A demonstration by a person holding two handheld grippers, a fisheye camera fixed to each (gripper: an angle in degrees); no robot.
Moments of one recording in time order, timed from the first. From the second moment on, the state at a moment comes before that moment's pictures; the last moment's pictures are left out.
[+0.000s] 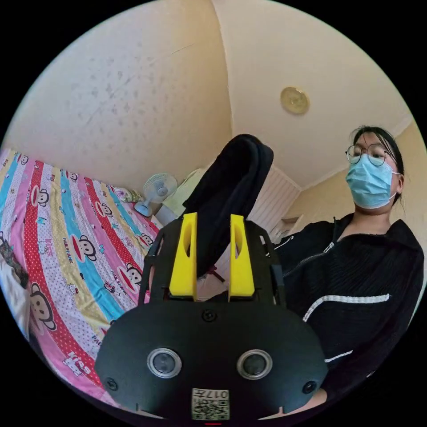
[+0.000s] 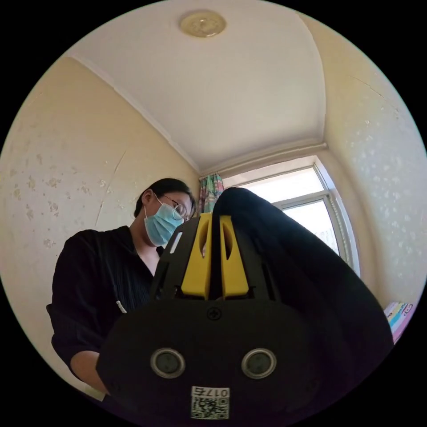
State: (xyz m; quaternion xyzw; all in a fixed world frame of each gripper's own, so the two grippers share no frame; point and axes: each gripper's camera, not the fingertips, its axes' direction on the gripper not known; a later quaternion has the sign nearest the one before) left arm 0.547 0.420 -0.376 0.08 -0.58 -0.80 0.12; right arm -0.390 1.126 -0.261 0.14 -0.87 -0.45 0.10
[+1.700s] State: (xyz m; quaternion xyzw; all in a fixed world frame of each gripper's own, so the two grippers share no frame) left arm 0.859 0.507 -0.268 0.67 -0.54 -0.49 -0.13; right arm -0.482 1.189 -0.617 0.16 -0.94 -0.28 -0.13
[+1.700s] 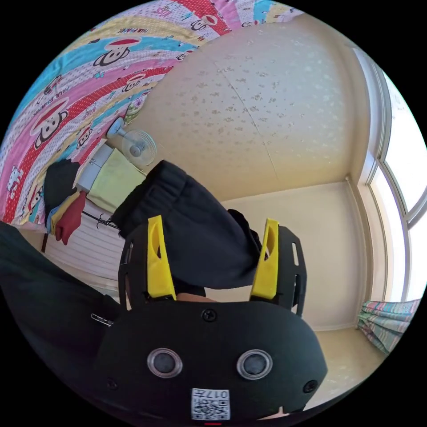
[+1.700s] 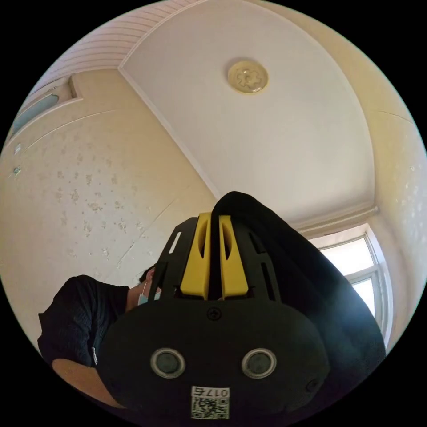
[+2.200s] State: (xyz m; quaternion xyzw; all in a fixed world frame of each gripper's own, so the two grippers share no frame) left arm 0.791 0.542 -0.375 0.67 -0.61 -0.42 0.00; right arm -0.431 1.192 -0.612 0.36 -0.87 -0.35 -0.06
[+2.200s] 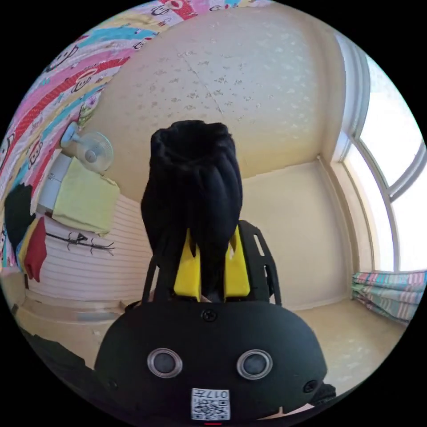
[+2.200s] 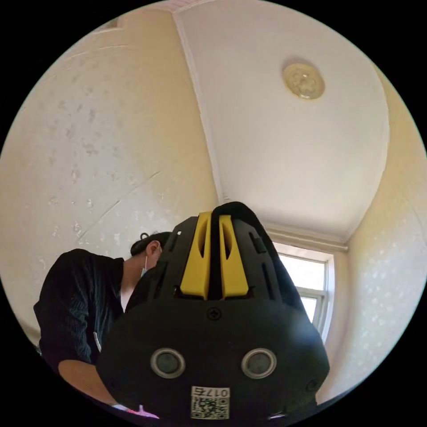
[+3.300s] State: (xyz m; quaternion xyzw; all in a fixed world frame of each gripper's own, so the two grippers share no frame) left arm 0.275 0.552 -0.503 -0.46 -0.63 -0.63 0.00; right arm -0.650 1.493 -0.453 0.33 -0.58 -0.52 0.54
